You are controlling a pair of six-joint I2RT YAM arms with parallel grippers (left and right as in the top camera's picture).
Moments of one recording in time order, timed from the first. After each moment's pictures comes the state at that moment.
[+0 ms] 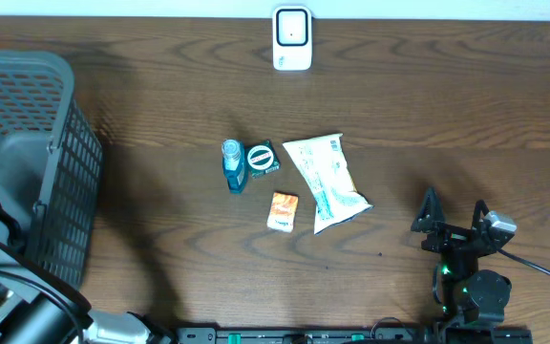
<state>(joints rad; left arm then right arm) 0.91 1.70 0.98 -0.80 -0.41 -1.06 -0.06 0.01 0.01 -0.07 0.04 0.35</state>
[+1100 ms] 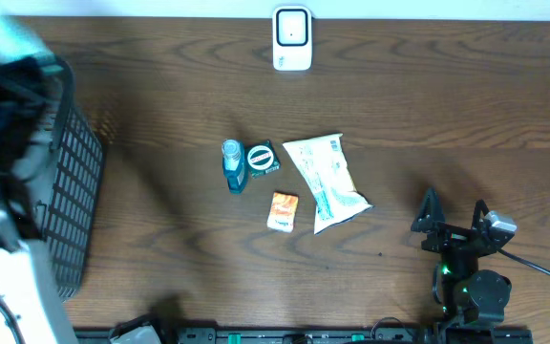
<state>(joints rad) 0.40 1.15 1.40 -0.58 0.48 -0.70 -0.06 0.01 0.01 -0.07 0.04 0.35</state>
